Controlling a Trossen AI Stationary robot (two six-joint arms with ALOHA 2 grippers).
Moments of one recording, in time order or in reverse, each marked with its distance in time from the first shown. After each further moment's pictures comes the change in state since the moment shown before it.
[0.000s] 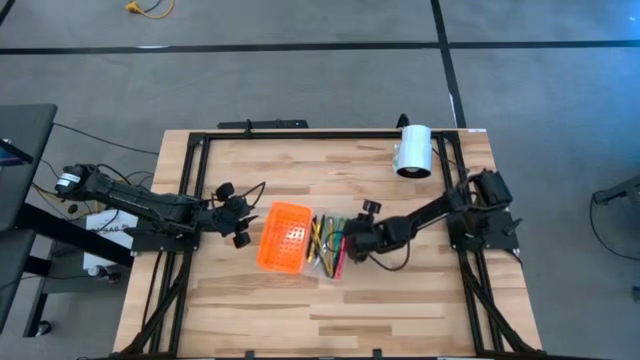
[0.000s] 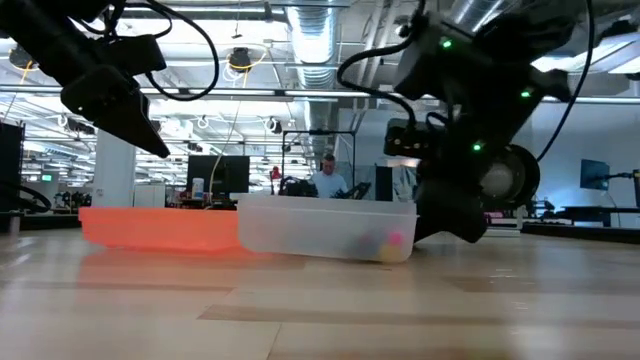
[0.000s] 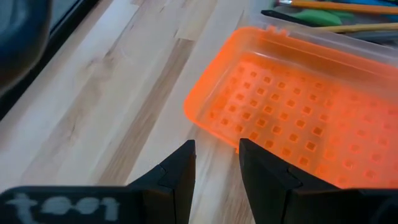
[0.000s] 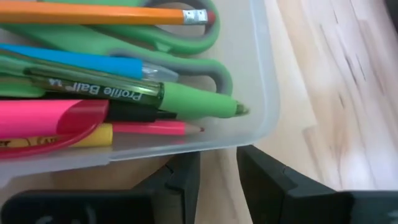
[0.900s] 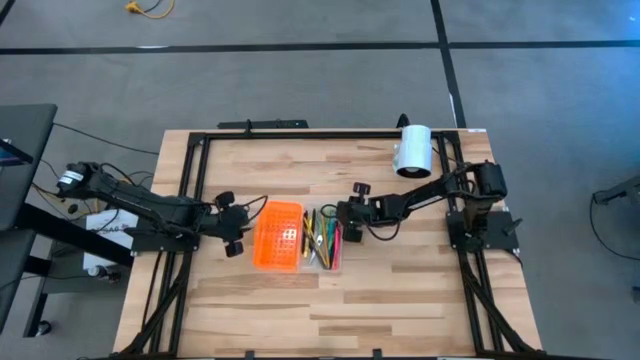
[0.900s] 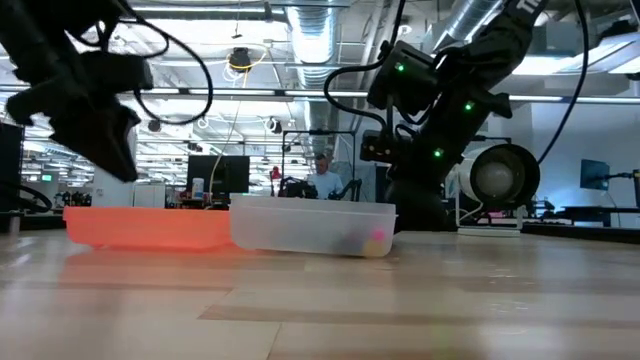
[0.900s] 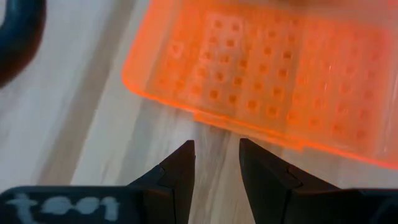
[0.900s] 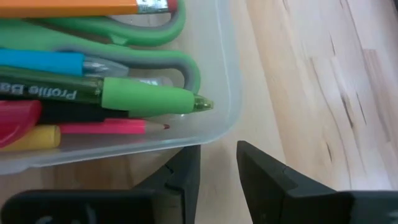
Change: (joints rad) left arm -0.036 0.049 -0.001 -0.124 0.156 -0.029; right arm -0.196 -0.001 0.002 0.140 -0.180 -0.279
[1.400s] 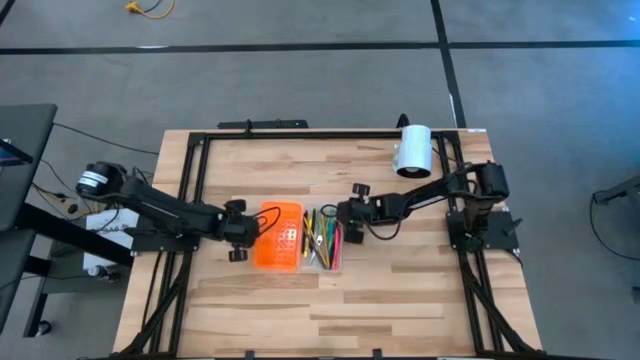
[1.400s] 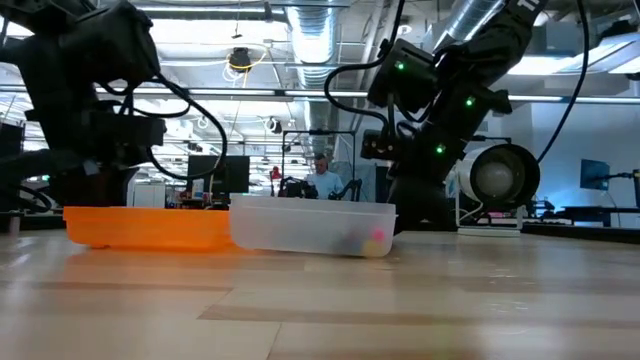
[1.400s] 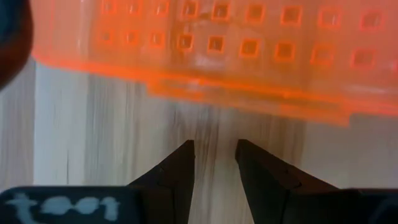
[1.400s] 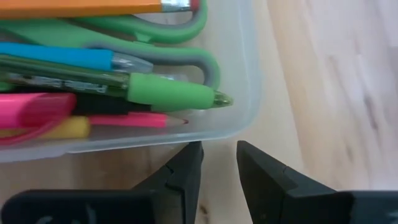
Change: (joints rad) left arm 0.042 0.359 0.012 0.104 0.093 0.146; right arm 0.022 -0.002 -0.001 -0.031 -0.098 0.008
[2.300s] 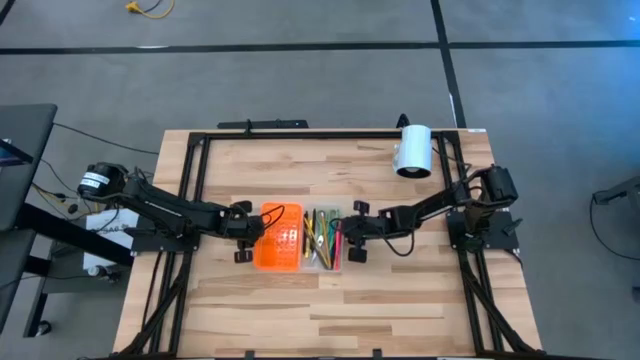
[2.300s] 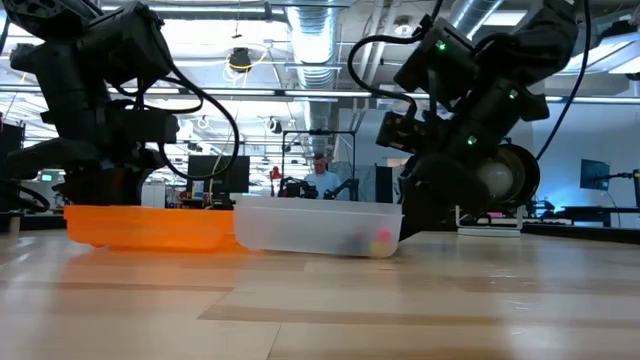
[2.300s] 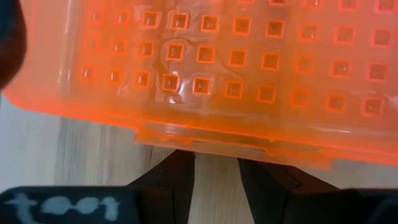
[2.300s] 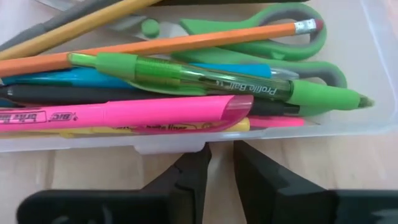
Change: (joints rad) left arm 0.034 0.006 -0.003 0.118 0.095 0.028; right arm 0.131 -0.021 -0.146 0.238 -0.161 0.129
